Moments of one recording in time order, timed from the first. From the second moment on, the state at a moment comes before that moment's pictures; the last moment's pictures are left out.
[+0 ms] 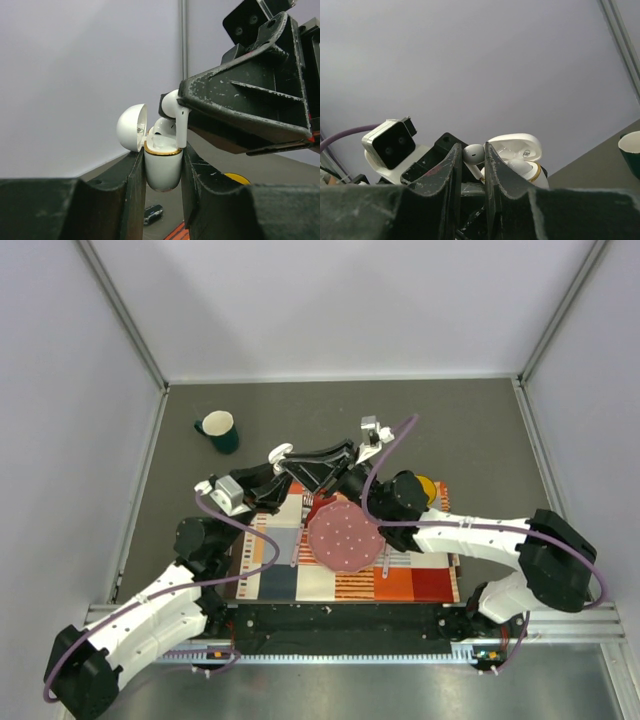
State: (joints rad) left arm -0.63 0.71 0.34 0.93 0.18 -0.05; right arm 1.04 1.43 0.84 1.15 -0.07 0.65
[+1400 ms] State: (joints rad) left arm -0.63 0.70 0.33 0.92 0.16 -0.05; right arm 1.10 1.46 0.87 1.10 0.07 0.44
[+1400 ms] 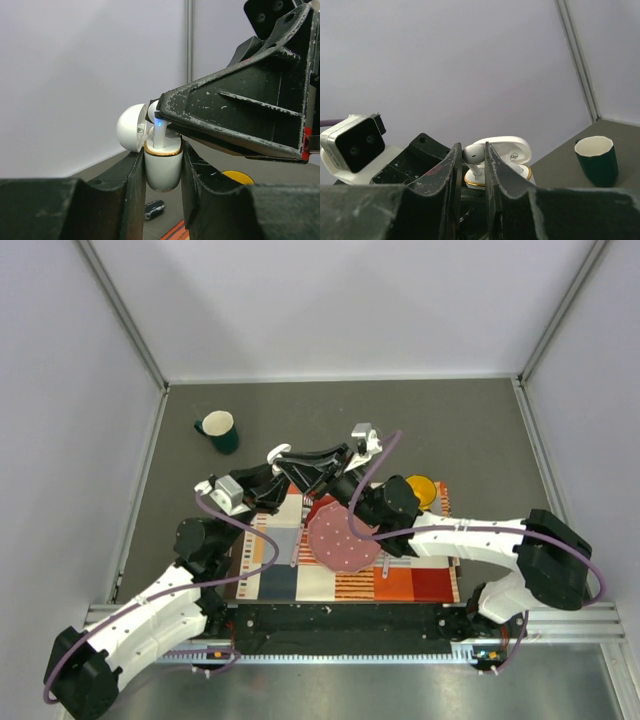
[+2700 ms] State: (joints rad) left arm -0.63 0.68 0.32 0.92 0.14 -0.05; right arm 1.12 1.43 0.90 1.00 0.11 0.36
